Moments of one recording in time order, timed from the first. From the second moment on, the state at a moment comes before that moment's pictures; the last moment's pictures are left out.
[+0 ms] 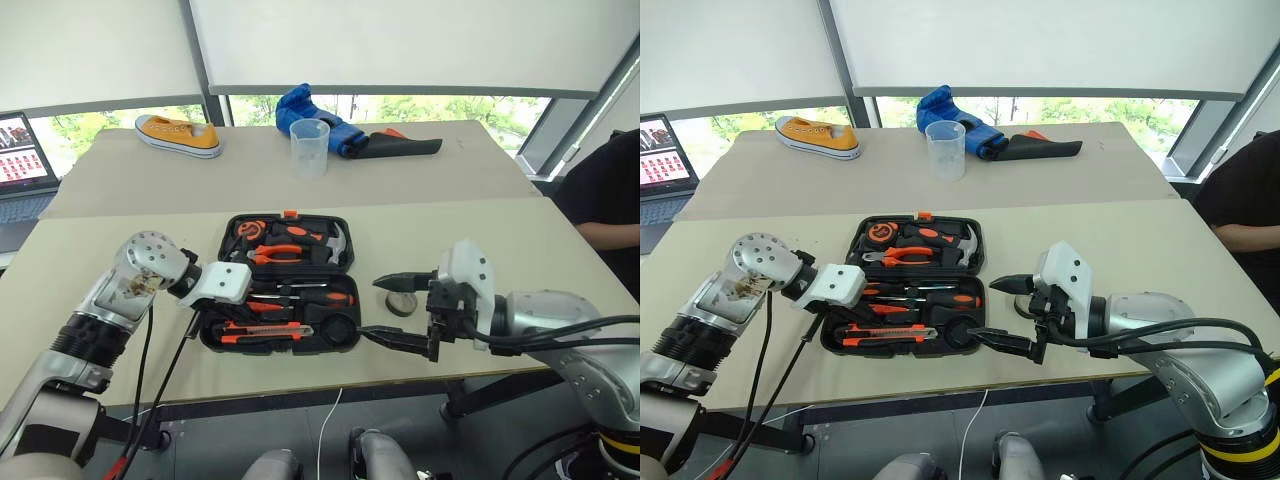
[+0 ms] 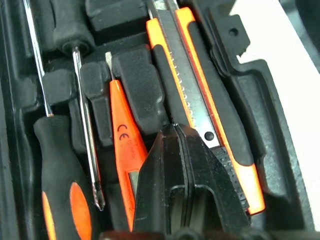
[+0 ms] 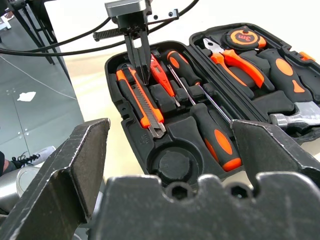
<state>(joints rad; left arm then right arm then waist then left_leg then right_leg) -0.68 0.83 -0.30 0.21 -0.12 0.13 -1.60 -0.29 -0.83 -0.05 -0.68 0.77 0.84 0.76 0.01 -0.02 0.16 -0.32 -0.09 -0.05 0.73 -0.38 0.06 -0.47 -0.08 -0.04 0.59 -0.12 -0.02</state>
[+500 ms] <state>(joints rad) -0.66 0.76 -0.06 -0.06 -0.50 0.57 -1.47 -0.17 -0.92 -0.02 -0.54 0.59 0.81 0.75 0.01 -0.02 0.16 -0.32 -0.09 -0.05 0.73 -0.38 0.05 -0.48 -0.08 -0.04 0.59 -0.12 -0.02</state>
